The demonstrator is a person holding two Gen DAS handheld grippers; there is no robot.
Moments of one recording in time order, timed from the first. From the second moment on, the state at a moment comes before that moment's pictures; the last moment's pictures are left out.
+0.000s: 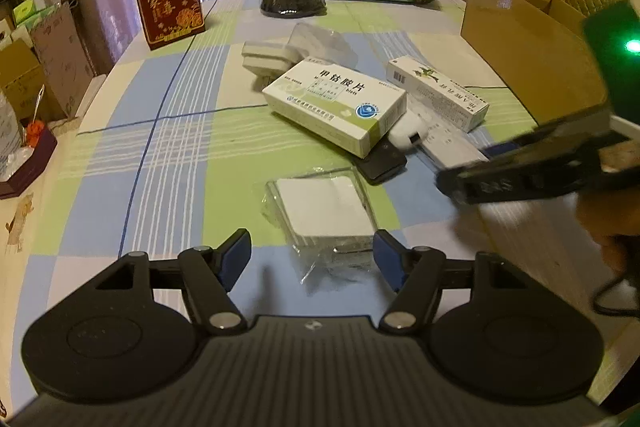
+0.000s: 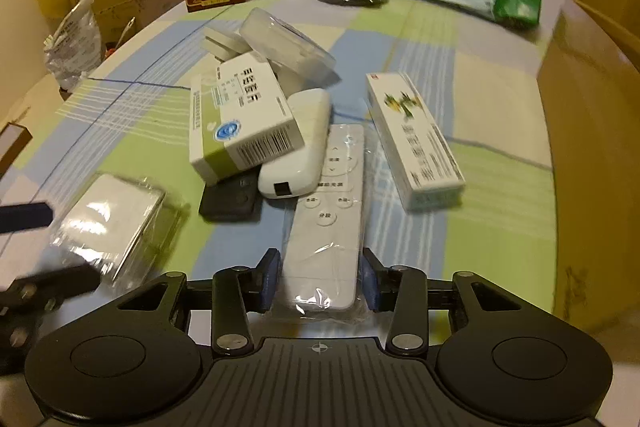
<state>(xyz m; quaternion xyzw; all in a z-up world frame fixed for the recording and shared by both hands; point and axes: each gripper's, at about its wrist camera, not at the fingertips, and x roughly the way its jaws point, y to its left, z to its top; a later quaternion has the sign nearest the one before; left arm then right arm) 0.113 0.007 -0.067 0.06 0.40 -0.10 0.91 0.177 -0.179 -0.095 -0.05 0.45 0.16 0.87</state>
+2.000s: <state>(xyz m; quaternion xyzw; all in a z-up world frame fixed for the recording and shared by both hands) 0.097 -0.010 -0.082 0.08 0.43 -0.11 0.89 0.124 -0.206 -0.098 -0.06 0.45 0.16 0.88</state>
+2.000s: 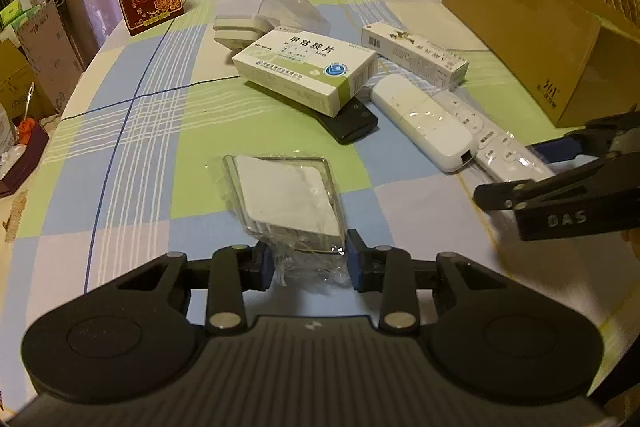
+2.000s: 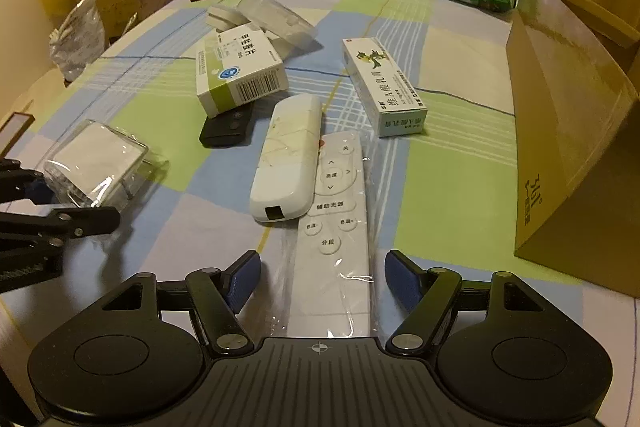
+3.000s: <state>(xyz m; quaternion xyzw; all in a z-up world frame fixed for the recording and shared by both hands) 0.074 -0.028 -0.030 0.08 0.39 -0.15 0.91 0.087 -0.251 -0.040 0.00 0.43 0.11 0.90</state>
